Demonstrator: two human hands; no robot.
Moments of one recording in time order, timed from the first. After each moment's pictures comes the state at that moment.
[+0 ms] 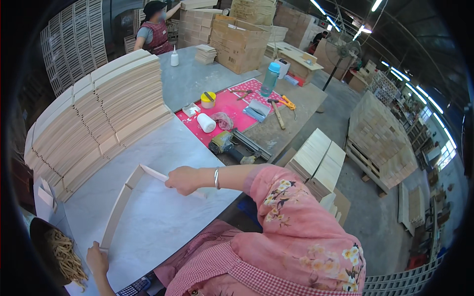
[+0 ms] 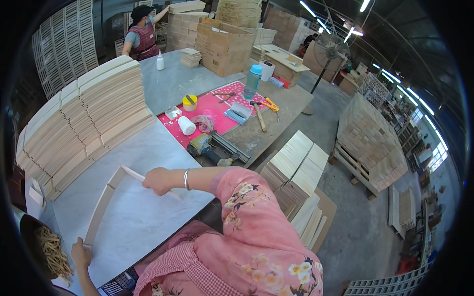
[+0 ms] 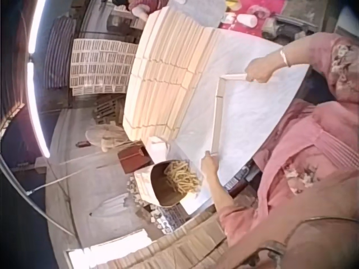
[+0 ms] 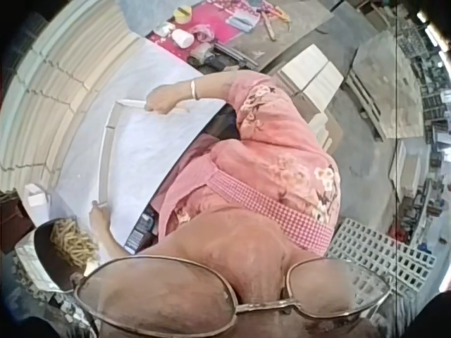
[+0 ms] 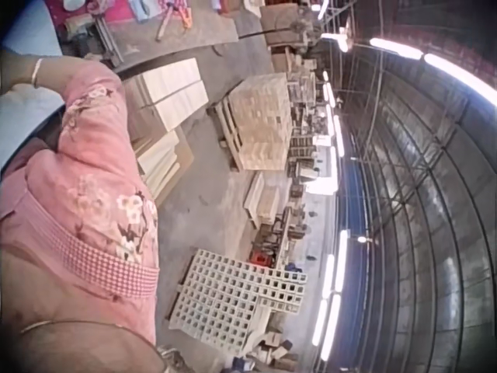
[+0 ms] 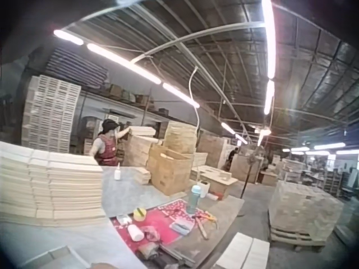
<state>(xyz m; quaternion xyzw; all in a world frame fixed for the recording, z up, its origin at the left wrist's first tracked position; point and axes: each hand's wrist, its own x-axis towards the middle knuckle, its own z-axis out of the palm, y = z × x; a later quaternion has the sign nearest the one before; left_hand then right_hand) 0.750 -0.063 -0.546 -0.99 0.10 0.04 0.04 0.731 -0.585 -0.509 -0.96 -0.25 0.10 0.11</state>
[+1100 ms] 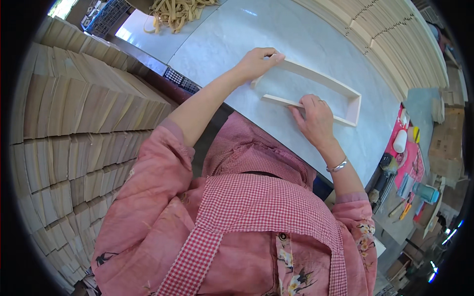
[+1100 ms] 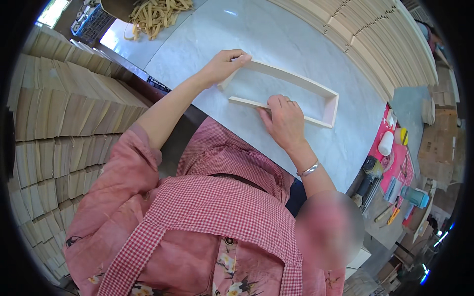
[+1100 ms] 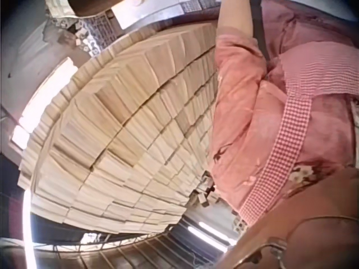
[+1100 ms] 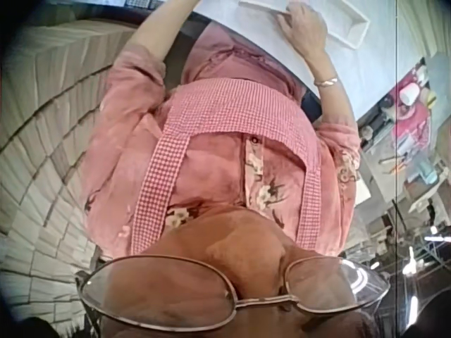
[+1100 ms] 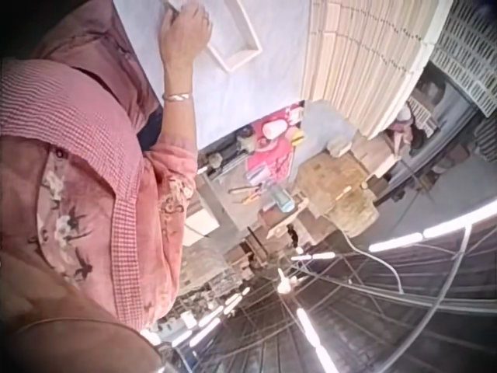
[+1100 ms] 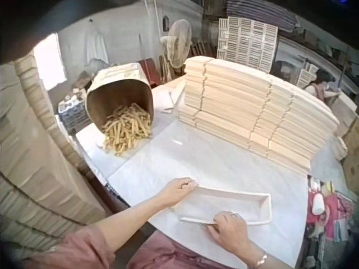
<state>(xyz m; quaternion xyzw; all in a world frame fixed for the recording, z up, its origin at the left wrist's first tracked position) 0.726 -0.156 -0.578 -0.81 -0.05 -0.01 -0.58 0.707 -0.405 -0.559 -0.89 -0.42 -0.07 0.19</state>
